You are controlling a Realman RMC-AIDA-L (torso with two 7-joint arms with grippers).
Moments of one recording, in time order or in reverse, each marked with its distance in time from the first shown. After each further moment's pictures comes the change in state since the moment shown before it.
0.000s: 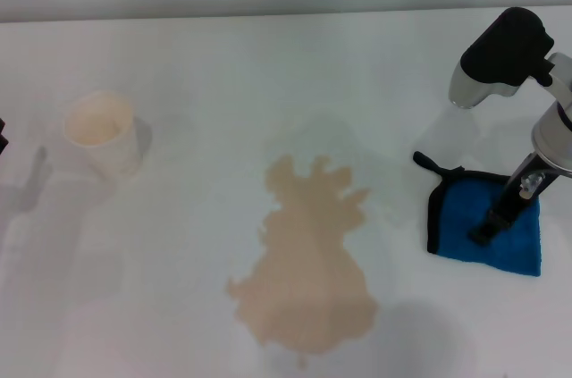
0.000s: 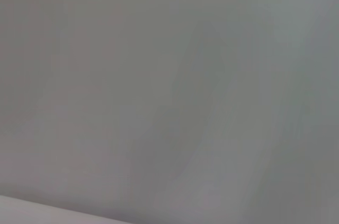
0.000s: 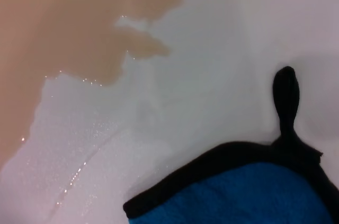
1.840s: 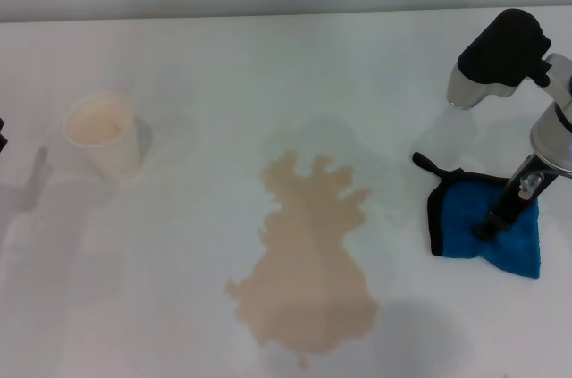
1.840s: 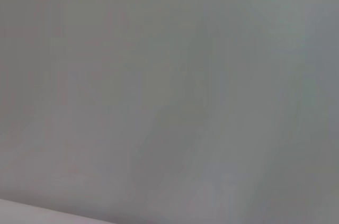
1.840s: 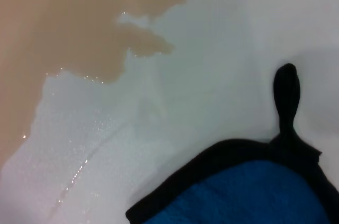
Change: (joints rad) left arm 0.002 0.000 0.000 0.000 0.000 -0.010 0.000; right arm 0.014 -0.001 0.000 0.023 -0.003 -0.003 0.001
